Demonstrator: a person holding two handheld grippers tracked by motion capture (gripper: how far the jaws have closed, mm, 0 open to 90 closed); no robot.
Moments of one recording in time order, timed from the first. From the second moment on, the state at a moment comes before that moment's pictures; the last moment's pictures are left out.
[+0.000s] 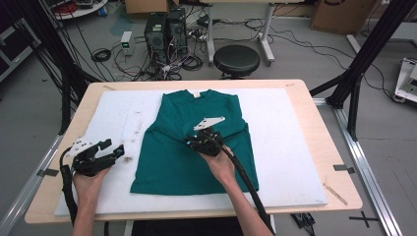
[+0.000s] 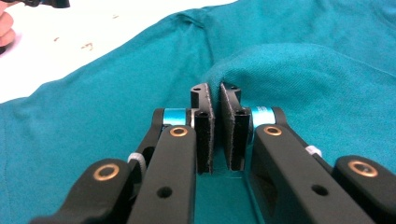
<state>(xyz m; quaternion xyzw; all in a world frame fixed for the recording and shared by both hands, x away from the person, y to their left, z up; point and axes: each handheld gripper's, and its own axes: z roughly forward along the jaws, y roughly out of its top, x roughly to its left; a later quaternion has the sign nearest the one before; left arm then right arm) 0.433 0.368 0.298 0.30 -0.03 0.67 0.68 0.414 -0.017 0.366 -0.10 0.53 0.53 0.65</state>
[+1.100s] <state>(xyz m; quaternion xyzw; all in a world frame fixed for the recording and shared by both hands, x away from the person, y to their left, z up) 0.433 0.368 0.298 0.30 -0.03 0.67 0.68 0.414 -0.003 0.359 -0.13 0.57 0.54 0.60</state>
